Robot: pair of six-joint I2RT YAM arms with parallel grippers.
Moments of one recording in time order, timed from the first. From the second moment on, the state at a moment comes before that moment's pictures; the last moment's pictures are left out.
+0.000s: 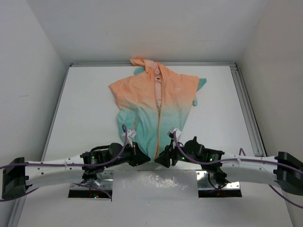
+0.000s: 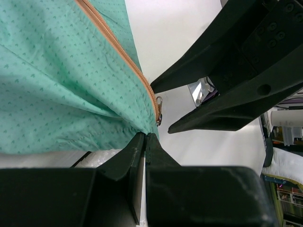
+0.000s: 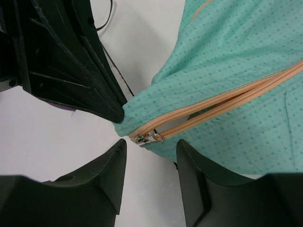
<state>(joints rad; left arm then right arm) -1.21 0.69 0.24 0.04 -0.08 -0.97 1.18 0.87 0.19 0.32 -0.03 0.57</state>
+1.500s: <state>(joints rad) -1.21 0.67 0.23 0.04 -0.07 -0.97 1.17 0.92 0.21 0.40 -0.06 0.58</state>
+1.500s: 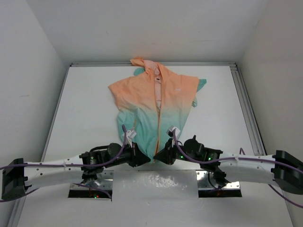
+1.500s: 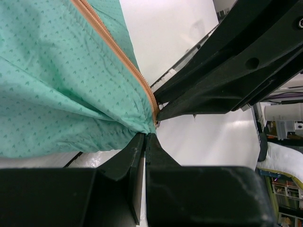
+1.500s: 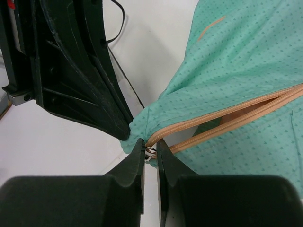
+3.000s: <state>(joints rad) -1.21 0.76 0.20 0.18 -0.03 -0.97 1.17 0.90 0.16 0.46 0.05 0.66</state>
